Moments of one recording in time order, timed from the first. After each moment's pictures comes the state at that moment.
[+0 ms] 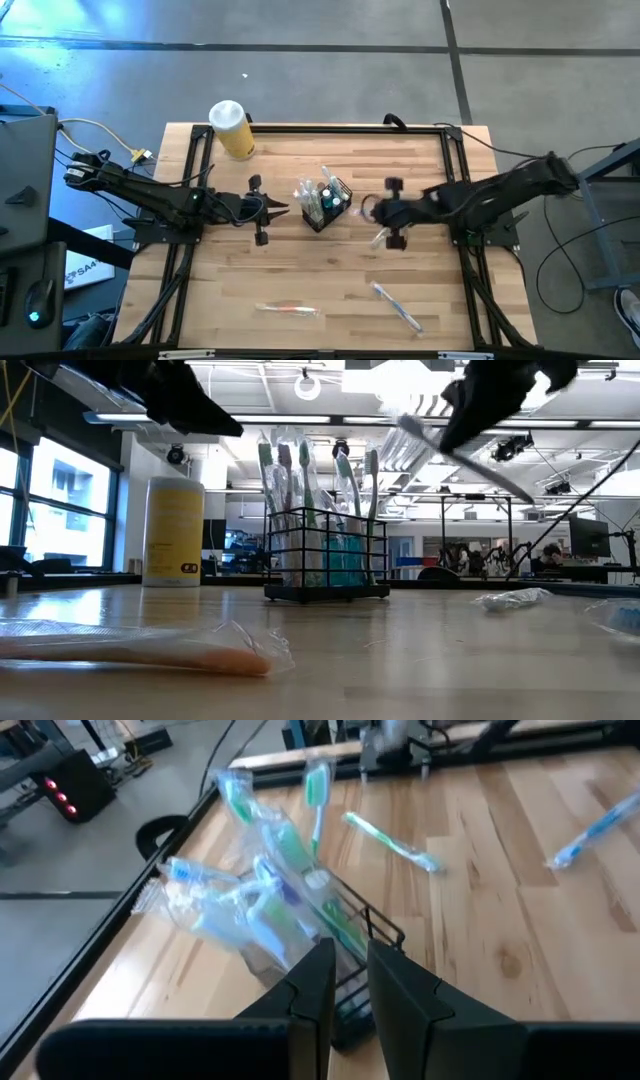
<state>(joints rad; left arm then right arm) -0.22 1.00 0.60 0.05 -0.45 0.02 0.24 1.25 1.00 -0.66 0.37 0.04</state>
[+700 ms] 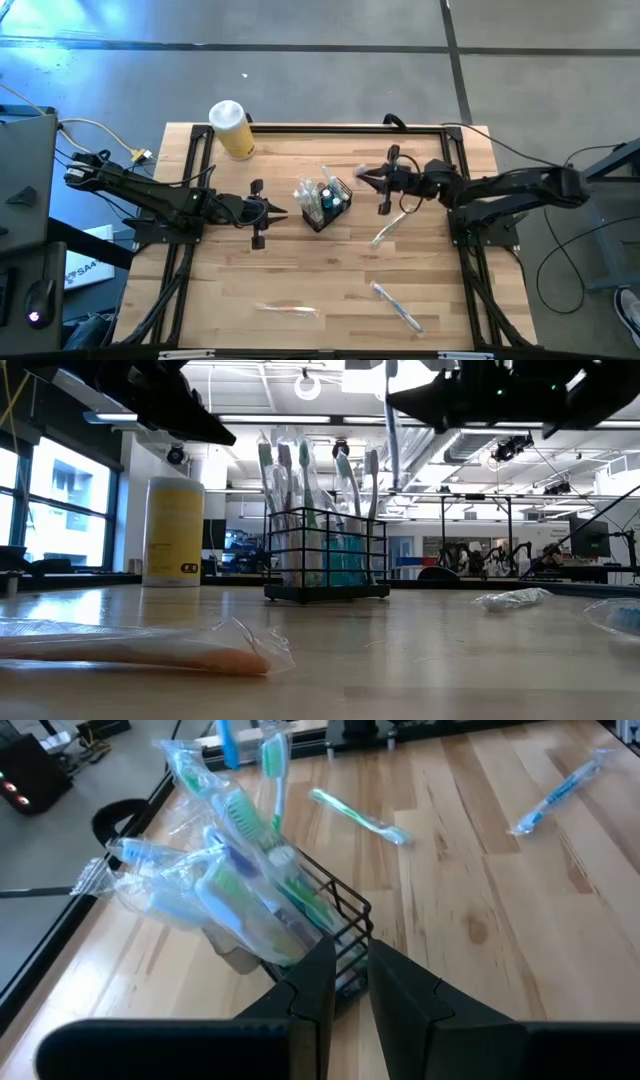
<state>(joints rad) -0.22 1.00 0.60 0.00 -0.37 0.02 -0.18 1.16 0.43 0.87 -0.01 -0.19</state>
